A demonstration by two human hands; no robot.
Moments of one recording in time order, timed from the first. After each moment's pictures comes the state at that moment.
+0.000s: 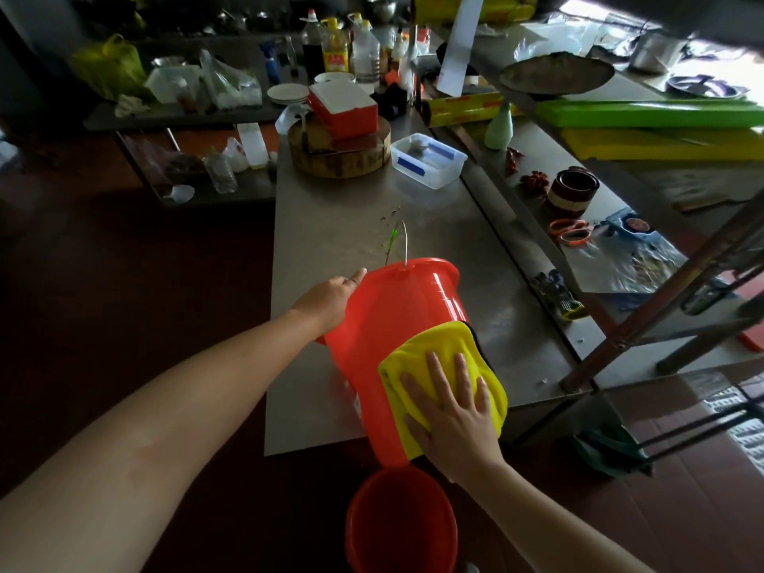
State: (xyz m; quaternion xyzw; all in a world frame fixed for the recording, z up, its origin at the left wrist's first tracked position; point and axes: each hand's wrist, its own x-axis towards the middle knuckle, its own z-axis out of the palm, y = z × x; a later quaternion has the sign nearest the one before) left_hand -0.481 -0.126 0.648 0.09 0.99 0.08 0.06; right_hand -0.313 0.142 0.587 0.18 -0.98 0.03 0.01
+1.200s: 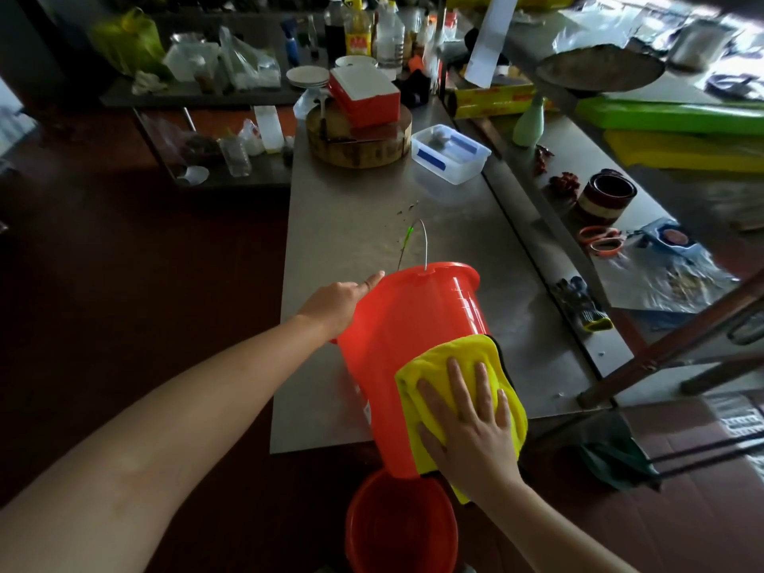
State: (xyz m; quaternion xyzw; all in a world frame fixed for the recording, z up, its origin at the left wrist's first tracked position) left_hand -0.486 -0.143 0.637 0.11 0.99 0.11 0.04; right_hand -0.323 0.142 0.582 0.17 -0.98 0.05 0.03
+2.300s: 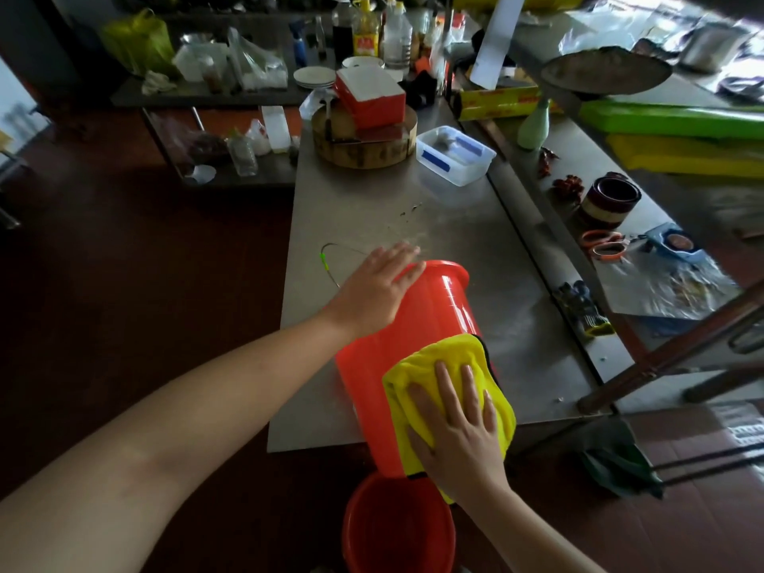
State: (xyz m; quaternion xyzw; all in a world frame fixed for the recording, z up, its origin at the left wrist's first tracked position) left_hand -0.493 -0.085 0.661 0.27 0.95 0.01 -0.18; right_hand -0.322 0.137 0.579 0.19 -0.98 0.07 0.05
